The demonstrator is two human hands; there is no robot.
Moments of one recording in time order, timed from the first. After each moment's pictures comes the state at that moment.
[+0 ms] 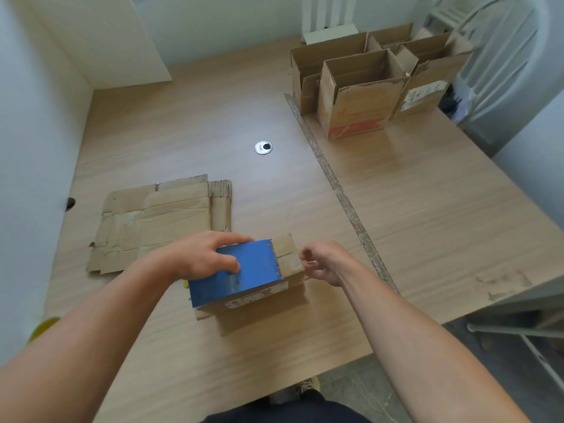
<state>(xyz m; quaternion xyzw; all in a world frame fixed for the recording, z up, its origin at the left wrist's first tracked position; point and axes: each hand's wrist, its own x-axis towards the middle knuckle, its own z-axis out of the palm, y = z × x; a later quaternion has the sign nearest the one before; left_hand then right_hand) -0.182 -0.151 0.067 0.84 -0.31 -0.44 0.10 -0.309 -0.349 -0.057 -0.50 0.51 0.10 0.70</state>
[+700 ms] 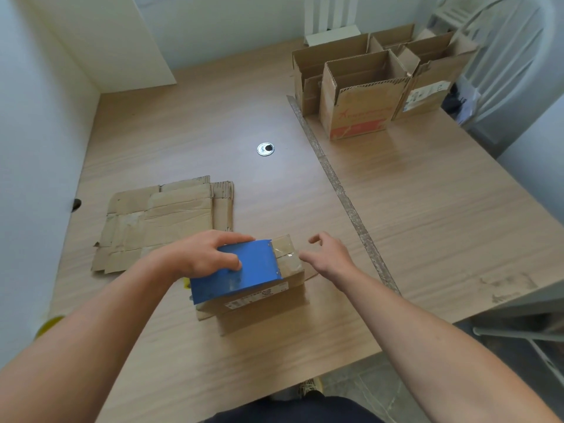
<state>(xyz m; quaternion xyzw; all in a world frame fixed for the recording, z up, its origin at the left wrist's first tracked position) -0.182 -0.154 0.067 0.84 -0.31 -0.43 0.10 -0.321 -0.351 -0.054 -0.75 0.42 0.06 0.51</state>
